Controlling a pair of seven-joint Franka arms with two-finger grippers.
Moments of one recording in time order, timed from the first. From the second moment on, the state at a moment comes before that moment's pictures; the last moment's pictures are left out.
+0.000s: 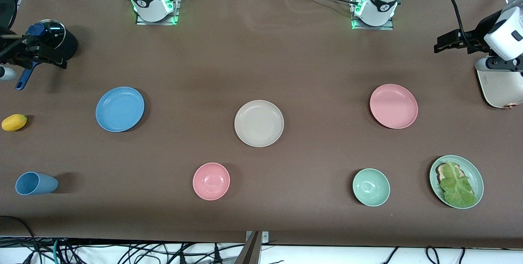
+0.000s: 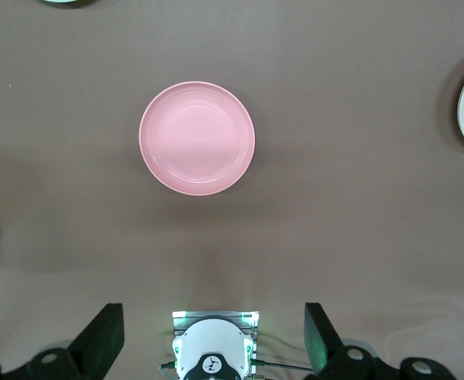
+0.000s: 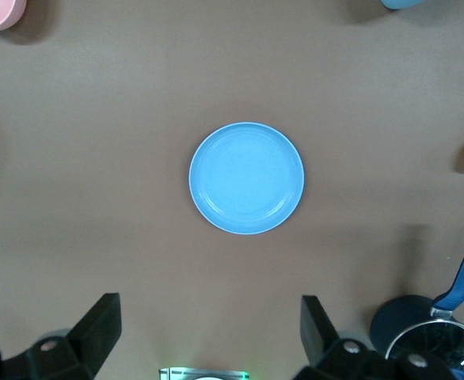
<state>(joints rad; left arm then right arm) 0.13 -0.02 -0.11 -1.62 -0.06 1.33 -0.01 -0.06 0.01 -0.02 -1.64 0.01 1.54 -0.10</state>
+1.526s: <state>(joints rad) 0.13 0.01 -0.11 -1.58 -0.06 1.33 -0.01 -0.06 0.01 -0.02 -1.64 0.01 1.53 -0.10</state>
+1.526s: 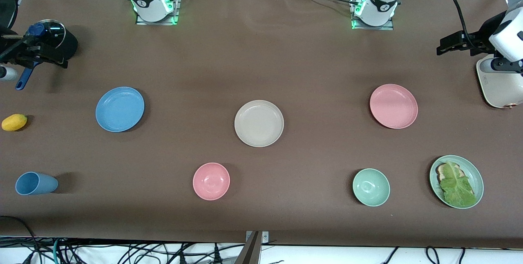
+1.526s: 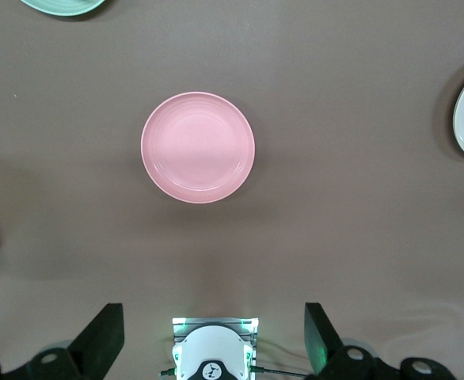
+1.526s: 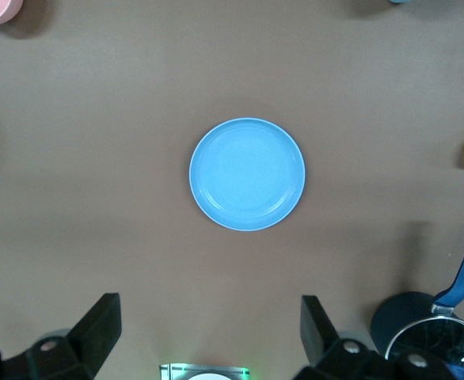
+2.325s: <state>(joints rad) 0.07 0.36 -0.12 -1.53 -0.06 1.56 -0.01 -0.06 0.02 -0.02 -1.64 0.01 1.53 -0.10</state>
